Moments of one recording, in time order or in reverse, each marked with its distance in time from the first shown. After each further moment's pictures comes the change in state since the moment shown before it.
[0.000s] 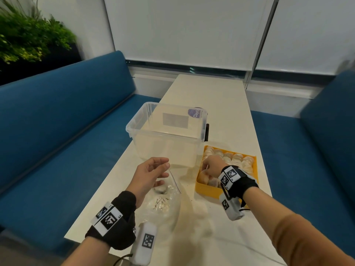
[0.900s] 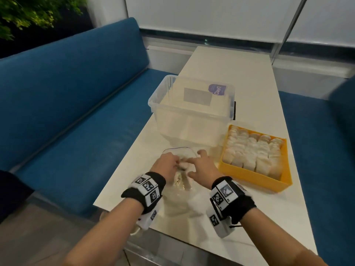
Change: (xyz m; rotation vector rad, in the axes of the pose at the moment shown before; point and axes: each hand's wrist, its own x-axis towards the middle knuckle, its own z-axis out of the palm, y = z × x) left_hand 0.040 -0.068 -0.040 1.171 -0.137 0.080; right_hand -0.042 -0.105 0.080 0.043 -0.031 -0.093
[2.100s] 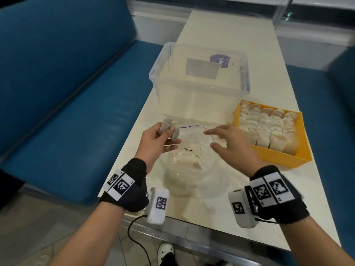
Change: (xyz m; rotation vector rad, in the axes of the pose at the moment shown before) left_hand -0.025 -0.032 -0.040 -1.258 0.074 -0.073; right_hand -0.026 0.002 -0.021 0.236 0.290 -0.033
